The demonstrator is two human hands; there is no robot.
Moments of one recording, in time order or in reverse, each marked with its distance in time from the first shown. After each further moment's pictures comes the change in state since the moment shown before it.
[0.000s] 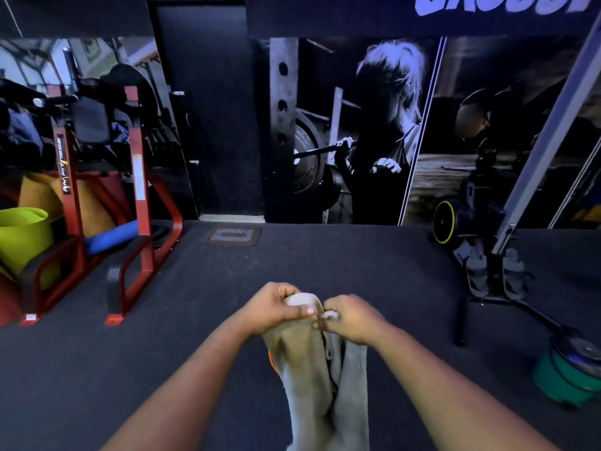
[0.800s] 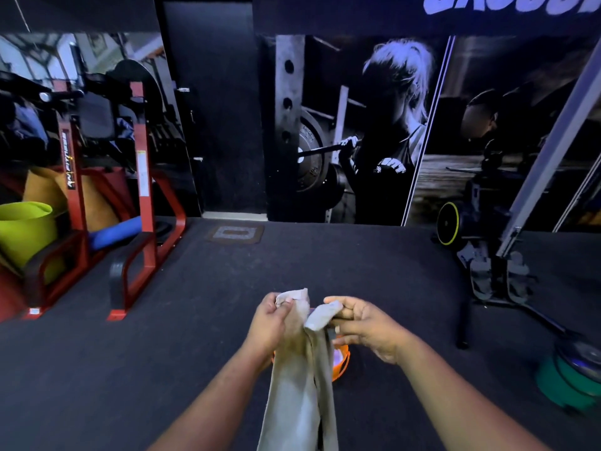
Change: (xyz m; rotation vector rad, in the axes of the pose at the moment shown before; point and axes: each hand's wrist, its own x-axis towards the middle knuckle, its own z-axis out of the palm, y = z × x) left_hand -0.007 -0.042 0.035 -0.443 0.484 -0.125; right_hand -0.013 0.022 0.021 1.164 -0.163 0.029
